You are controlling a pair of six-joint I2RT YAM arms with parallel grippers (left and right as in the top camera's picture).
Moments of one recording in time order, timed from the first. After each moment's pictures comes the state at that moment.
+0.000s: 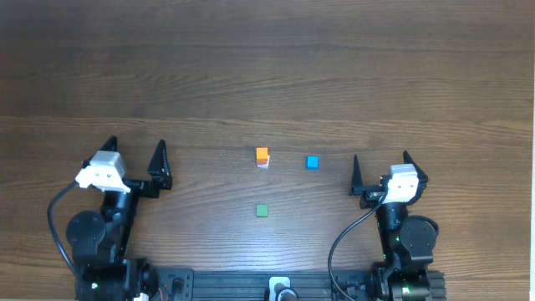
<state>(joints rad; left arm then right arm) 0.07 0.19 0.18 -0.02 0.19 -0.17 0.04 0.01 0.01 -0.07 -0.02 -0.08</state>
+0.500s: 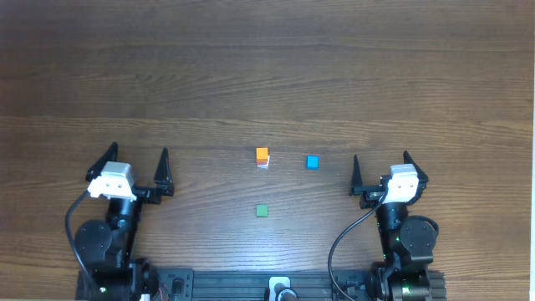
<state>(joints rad) 0.09 0.04 0.06 -0.02 0.20 -0.06 0.04 0.01 0.01 -0.07 -0.02 -0.08</state>
